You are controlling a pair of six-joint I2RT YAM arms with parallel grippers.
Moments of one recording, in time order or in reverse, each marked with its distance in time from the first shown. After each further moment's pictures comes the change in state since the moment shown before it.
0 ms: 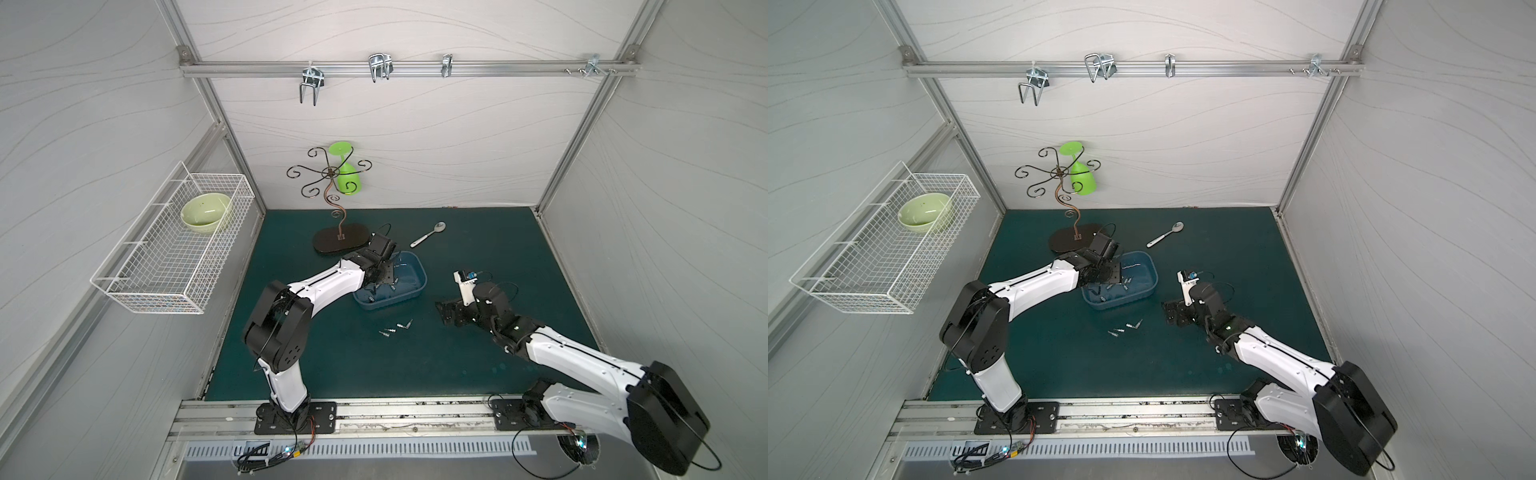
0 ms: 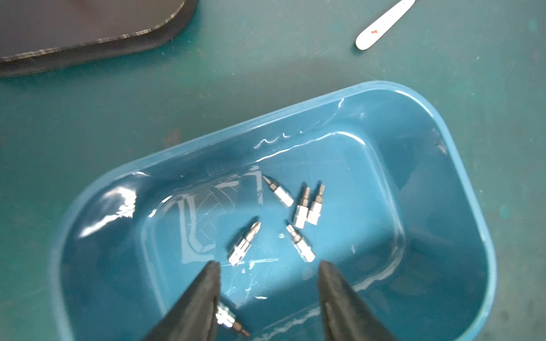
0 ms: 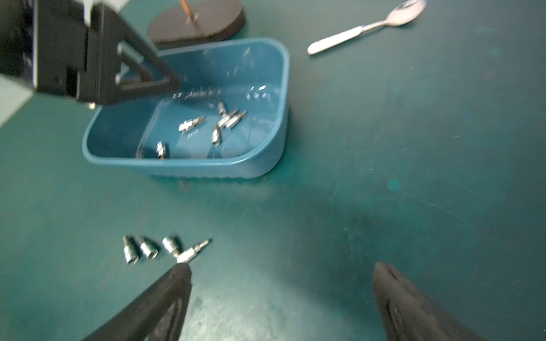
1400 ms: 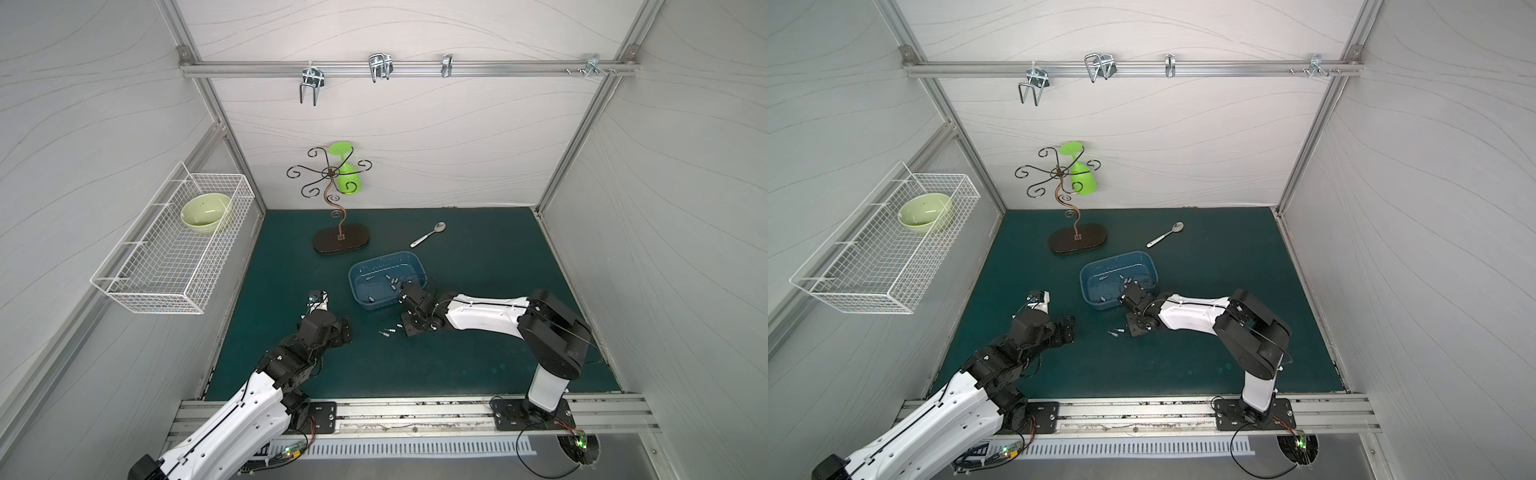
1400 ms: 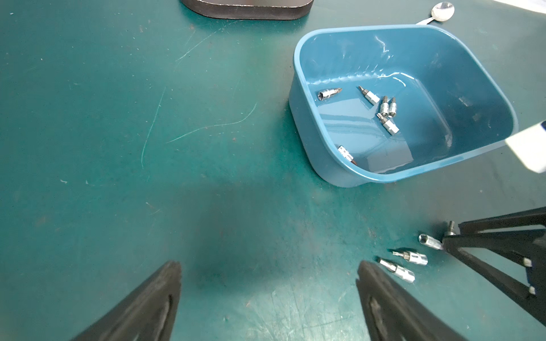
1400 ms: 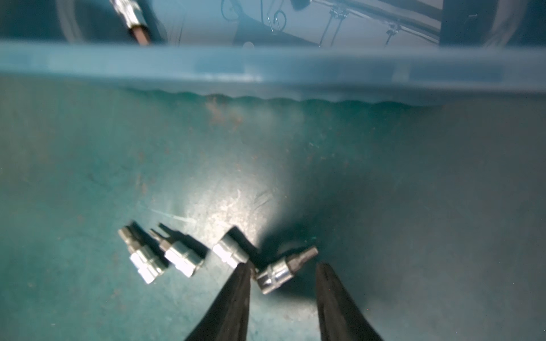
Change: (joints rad) left arm 0.010 -1.128 -0.864 -0.018 -0.138 -0.020; right arm 0.259 0.644 0.506 -0.374 0.034 0.272
